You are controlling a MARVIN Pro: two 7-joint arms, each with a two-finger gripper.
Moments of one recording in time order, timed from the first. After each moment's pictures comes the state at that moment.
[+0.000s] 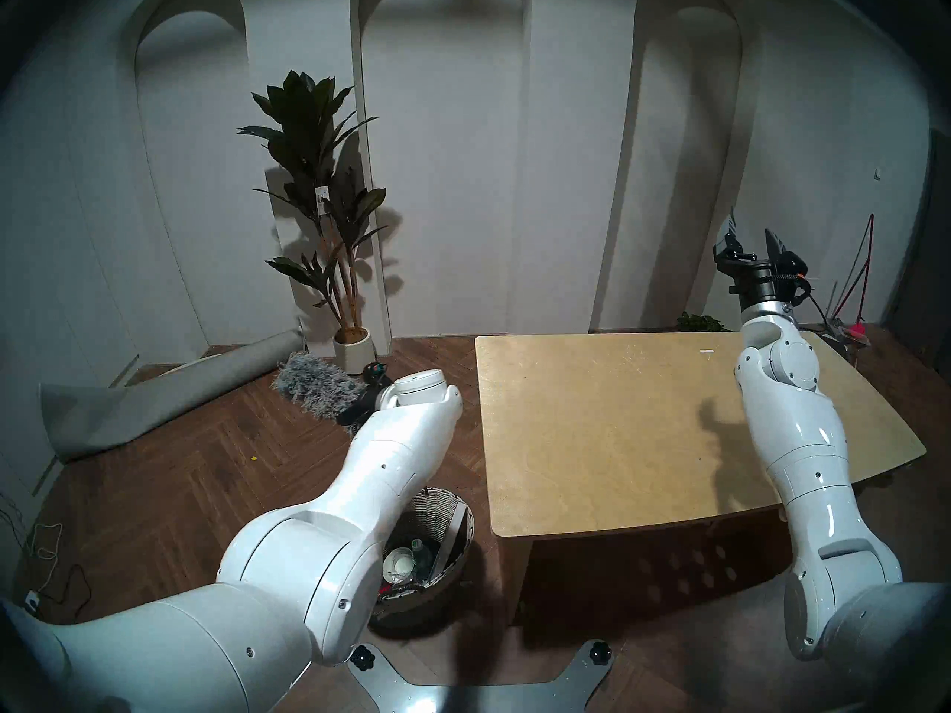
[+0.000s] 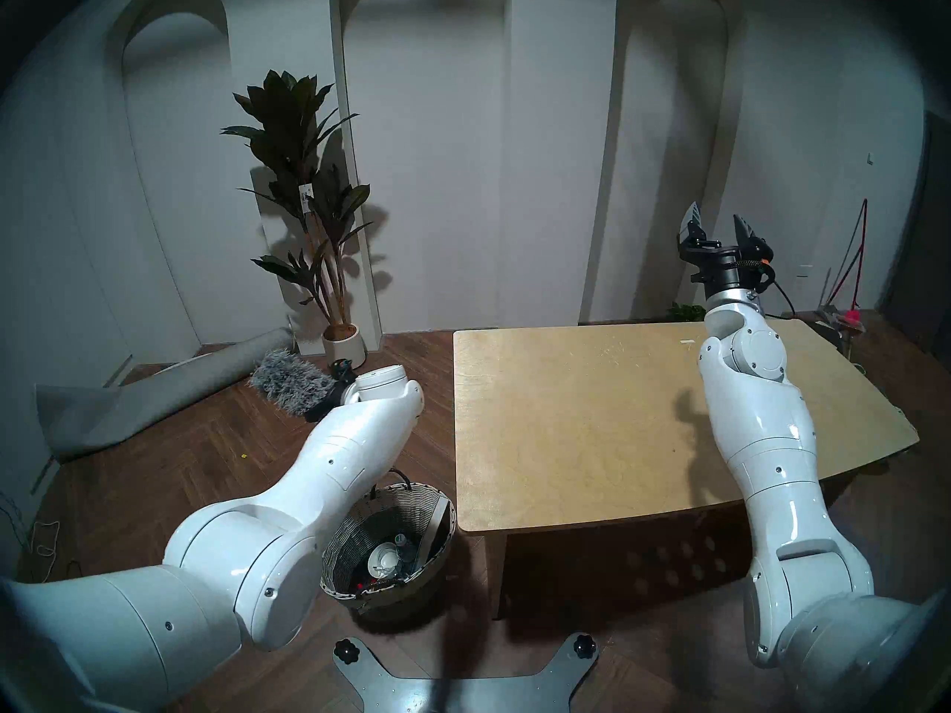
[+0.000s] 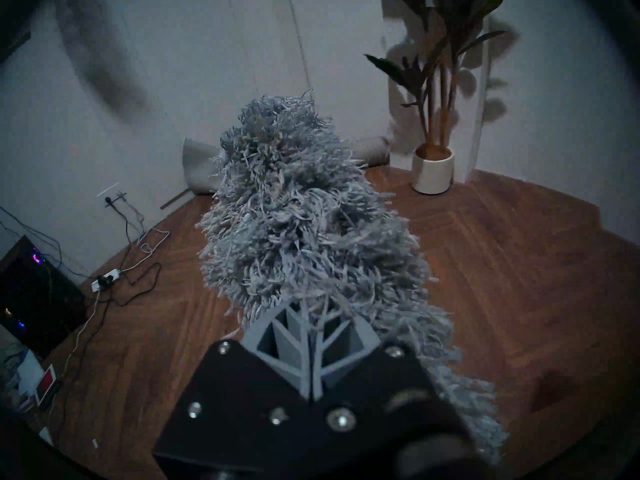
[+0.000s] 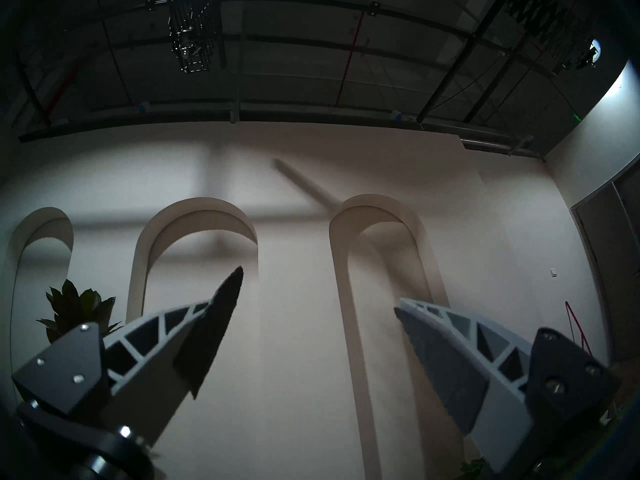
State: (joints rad) left arm 0.88 -1.62 -1.34 -0.70 -0.50 0.30 1.09; right arm -1.07 -1.11 1.62 -1.25 0.56 -0.40 0.09
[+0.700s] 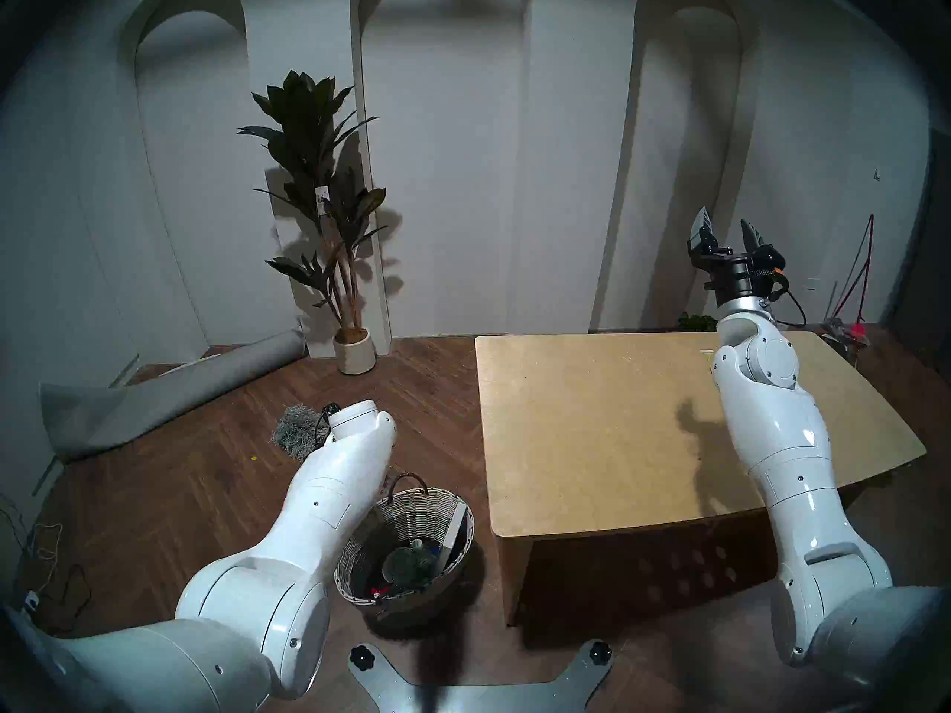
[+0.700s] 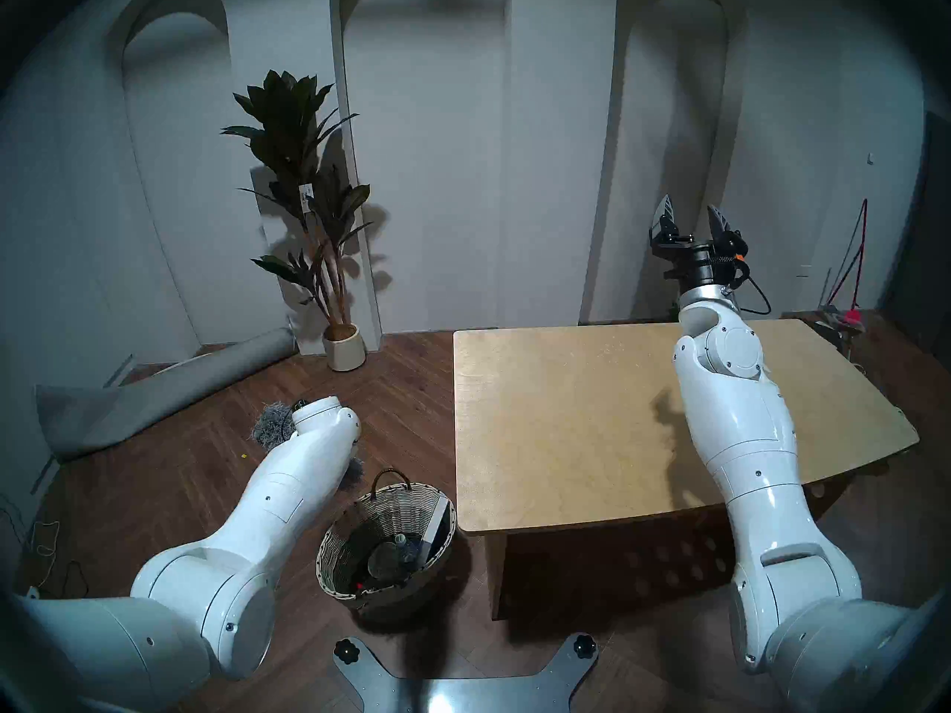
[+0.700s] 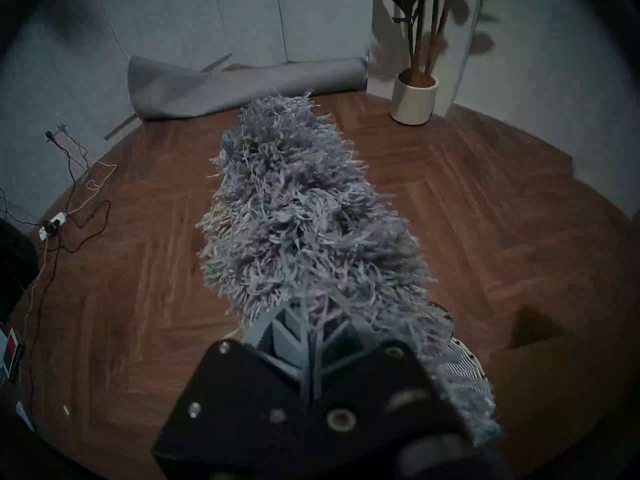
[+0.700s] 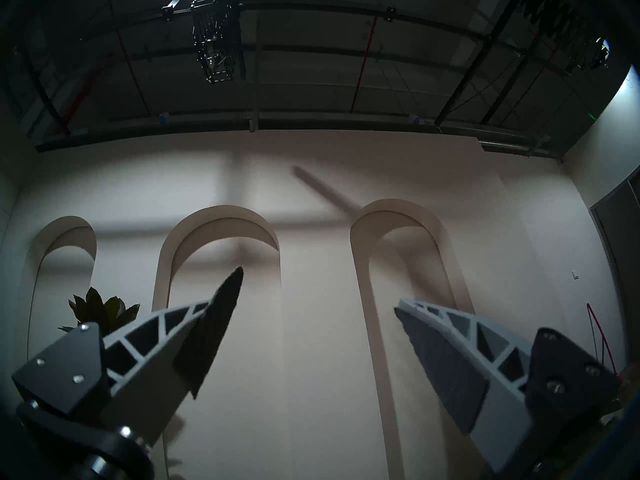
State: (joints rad) left arm 1.04 -1.48 -1.44 -0.85 -0.68 0.46 0.81; right arm -1.08 -1.15 1.58 -1.31 0.53 -0.41 0.06
